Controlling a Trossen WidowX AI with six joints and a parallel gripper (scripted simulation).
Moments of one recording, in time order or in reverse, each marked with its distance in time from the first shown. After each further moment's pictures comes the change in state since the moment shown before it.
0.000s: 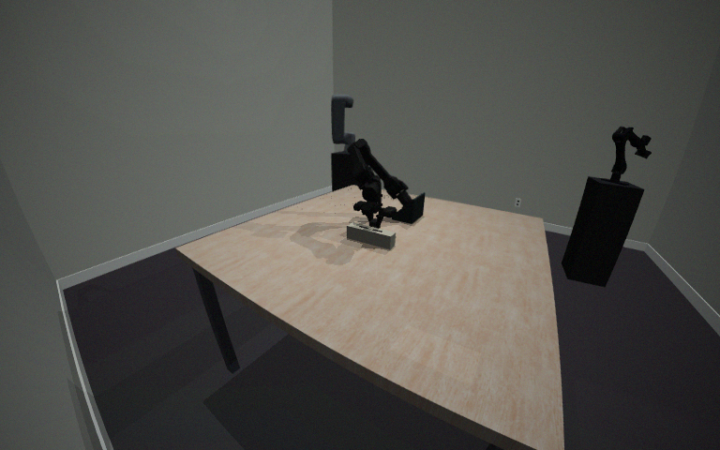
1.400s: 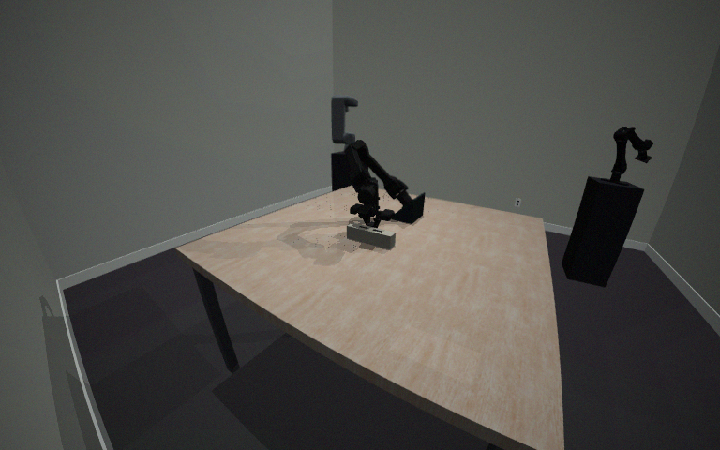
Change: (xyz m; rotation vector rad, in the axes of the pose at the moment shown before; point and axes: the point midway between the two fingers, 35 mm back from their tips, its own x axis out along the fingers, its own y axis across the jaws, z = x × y) arm 0.001 0.004 0.033 -0.032 -0.002 -0.002
